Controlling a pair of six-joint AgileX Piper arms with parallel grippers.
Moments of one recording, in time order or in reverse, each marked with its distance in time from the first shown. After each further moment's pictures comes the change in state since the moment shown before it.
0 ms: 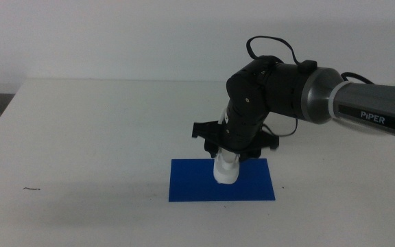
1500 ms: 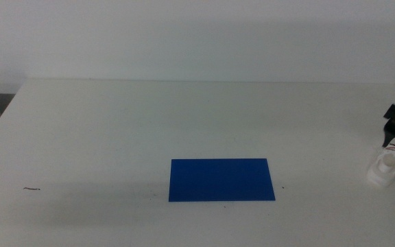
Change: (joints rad) left arm 0.000 0.000 0.000 0.000 0.000 0.000; right arm -0.782 -0.293 0.399 0.104 -0.056 -0.231
